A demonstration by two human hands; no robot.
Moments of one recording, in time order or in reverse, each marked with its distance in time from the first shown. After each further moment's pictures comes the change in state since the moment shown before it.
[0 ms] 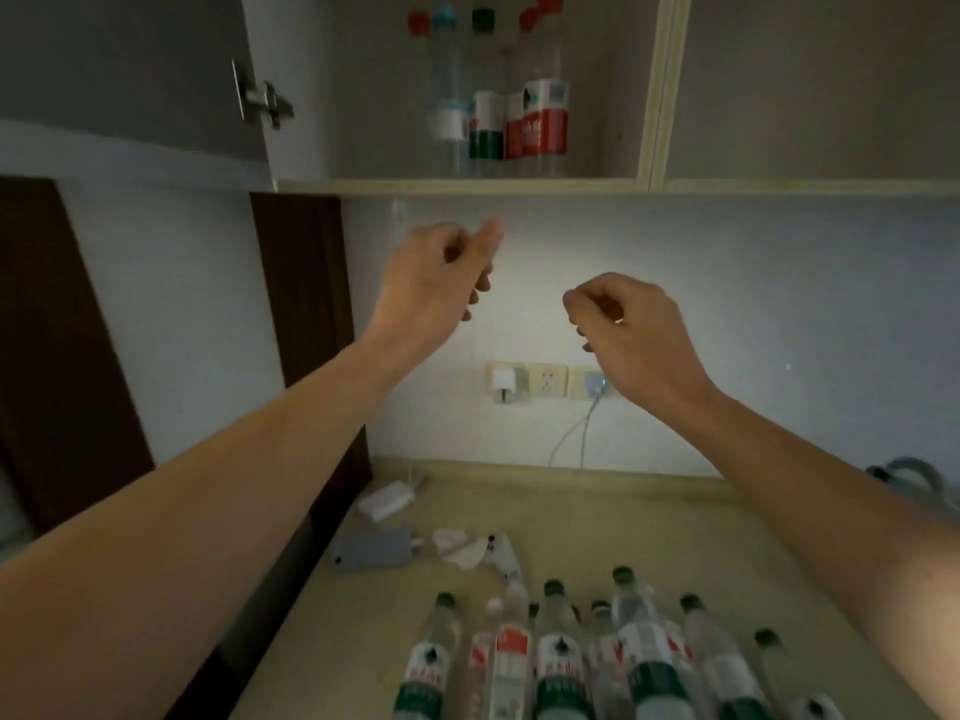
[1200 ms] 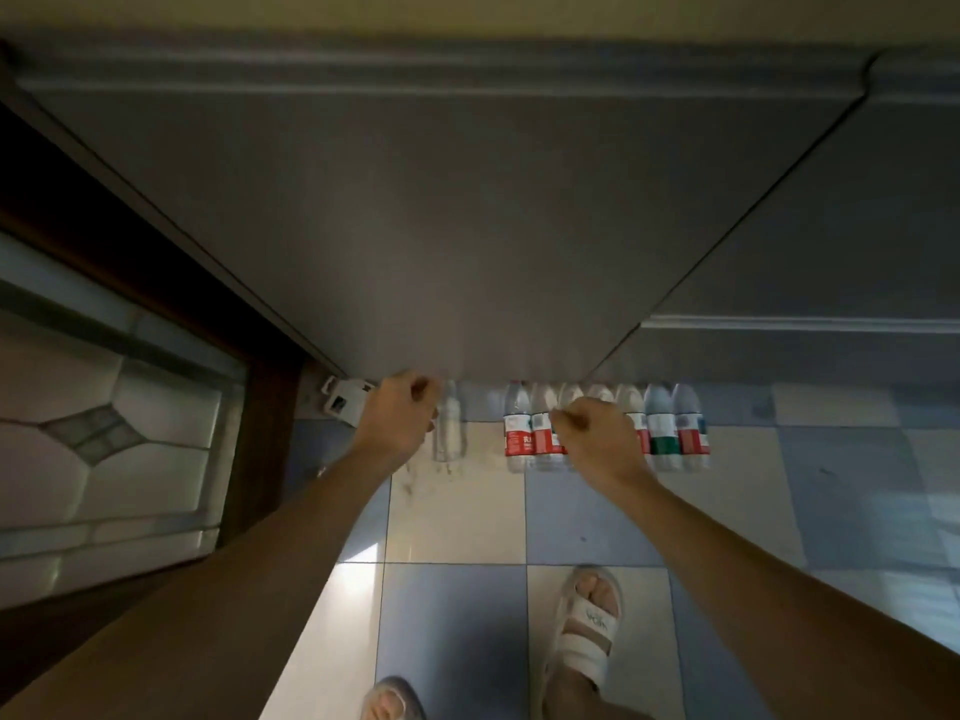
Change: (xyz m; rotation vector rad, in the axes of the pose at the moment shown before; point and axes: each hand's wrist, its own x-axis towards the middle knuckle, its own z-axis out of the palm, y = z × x) left_hand -0.725 -0.507 0.178 0.176 -0.613 -1.053; right_hand -0.735 0.404 0.296 -0.174 -0.612 1.017
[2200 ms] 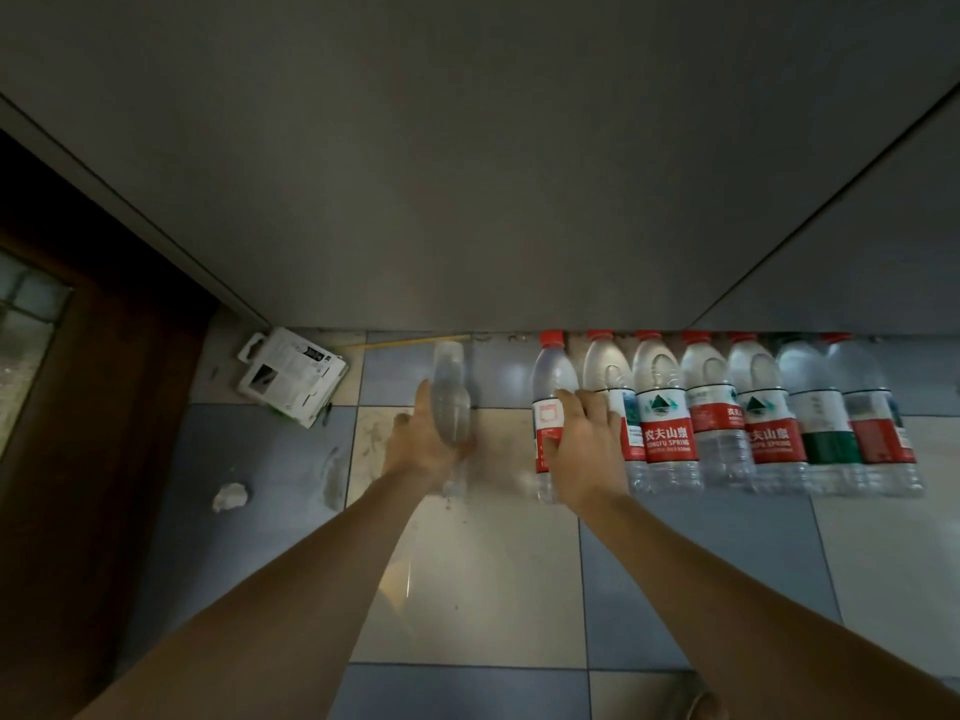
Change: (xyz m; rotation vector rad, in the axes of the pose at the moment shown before) left_hand 0.199 -0.291 0.228 0.182 -0.064 -0.164; right_hand 0.183 0.224 0.271 -0.415 0.062 -0.036
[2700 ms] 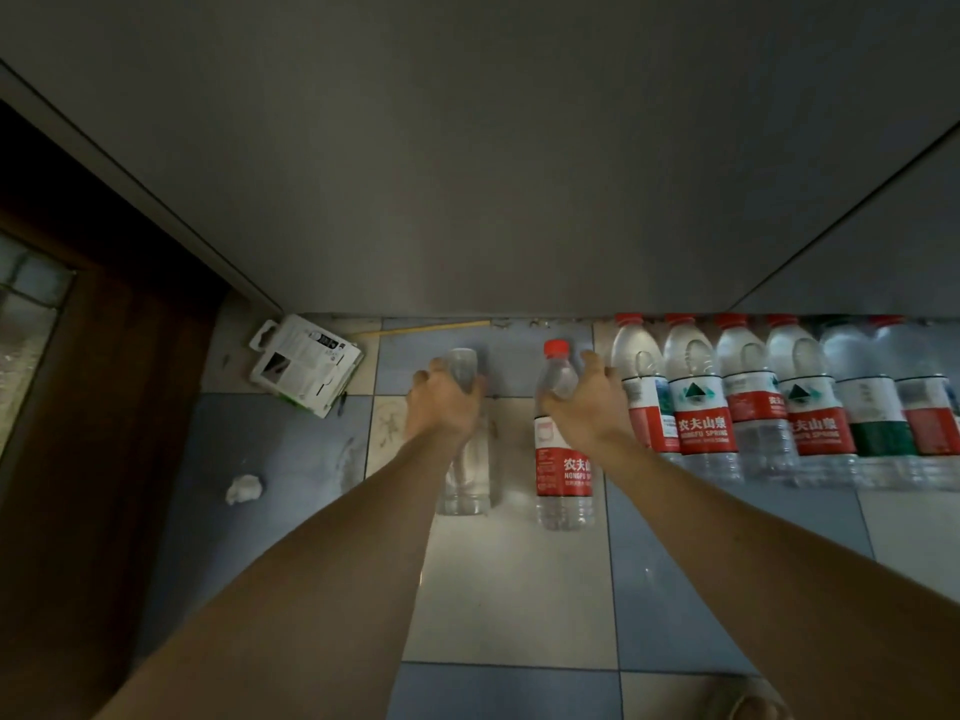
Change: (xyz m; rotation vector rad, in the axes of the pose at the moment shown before) left_hand 0.036 0.013 0.004 0.035 0.174 -0.012; right_hand 0.040 -0.024 0.004 0.363 -0.100 0.168
